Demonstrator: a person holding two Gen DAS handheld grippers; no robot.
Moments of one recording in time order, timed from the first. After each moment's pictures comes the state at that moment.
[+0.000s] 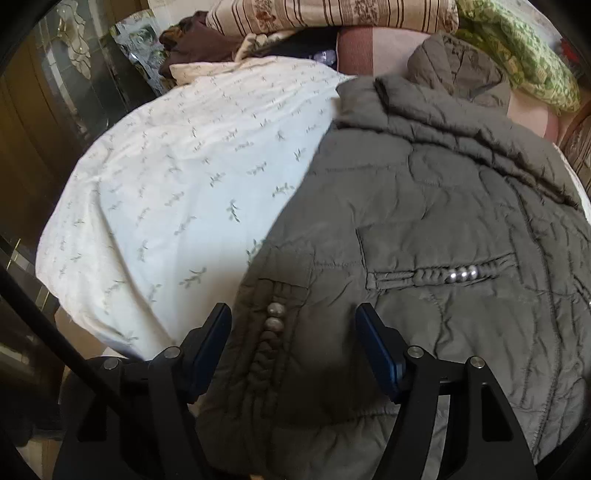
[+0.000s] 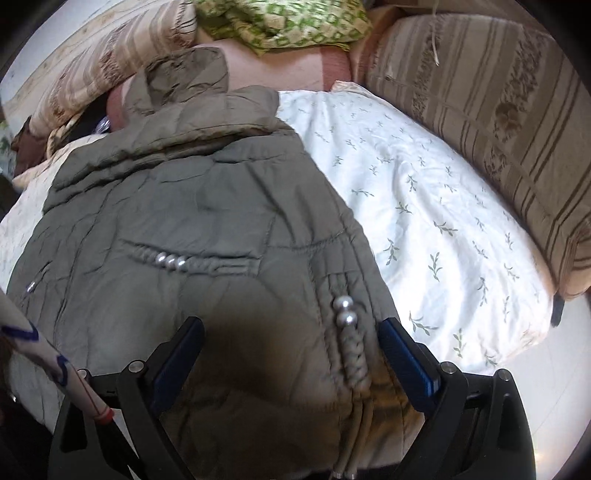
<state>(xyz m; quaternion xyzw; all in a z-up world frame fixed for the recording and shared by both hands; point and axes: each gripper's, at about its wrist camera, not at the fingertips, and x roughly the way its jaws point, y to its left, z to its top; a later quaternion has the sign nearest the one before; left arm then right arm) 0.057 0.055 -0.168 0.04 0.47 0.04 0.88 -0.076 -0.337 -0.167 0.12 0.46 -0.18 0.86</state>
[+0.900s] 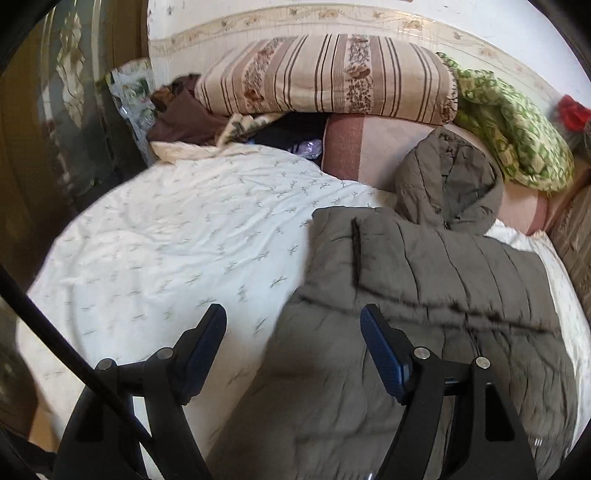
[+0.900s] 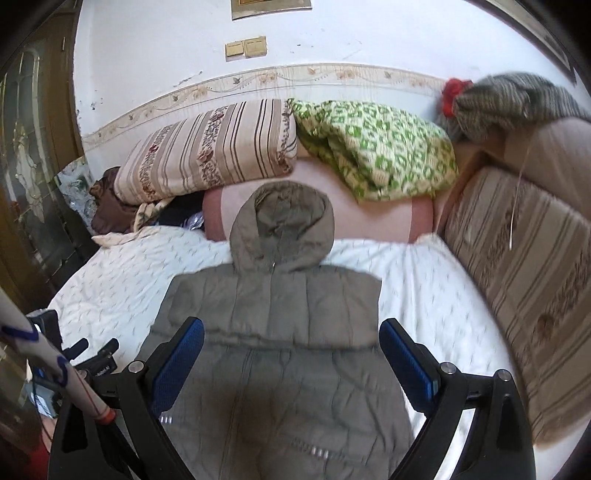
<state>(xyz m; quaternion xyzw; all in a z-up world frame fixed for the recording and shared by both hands) 0.185 0.027 -0.089 -0.01 0.37 0.00 0.93 0.058 -0.273 0.061 0.05 0.32 -0.09 0.94</state>
